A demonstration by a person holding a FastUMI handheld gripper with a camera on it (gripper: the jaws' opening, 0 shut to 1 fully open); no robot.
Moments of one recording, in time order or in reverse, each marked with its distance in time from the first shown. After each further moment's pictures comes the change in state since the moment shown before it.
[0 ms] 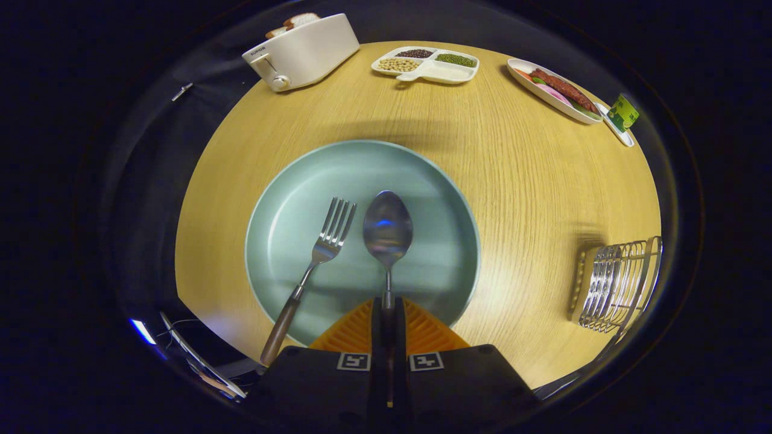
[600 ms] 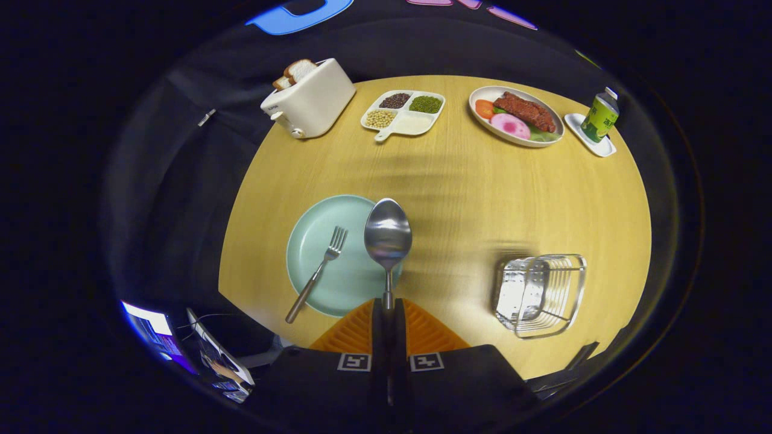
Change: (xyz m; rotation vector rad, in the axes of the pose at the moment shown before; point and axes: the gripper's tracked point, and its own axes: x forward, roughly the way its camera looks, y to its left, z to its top) arm -0.136 -0.075 0.026 -0.021 -0.072 0.095
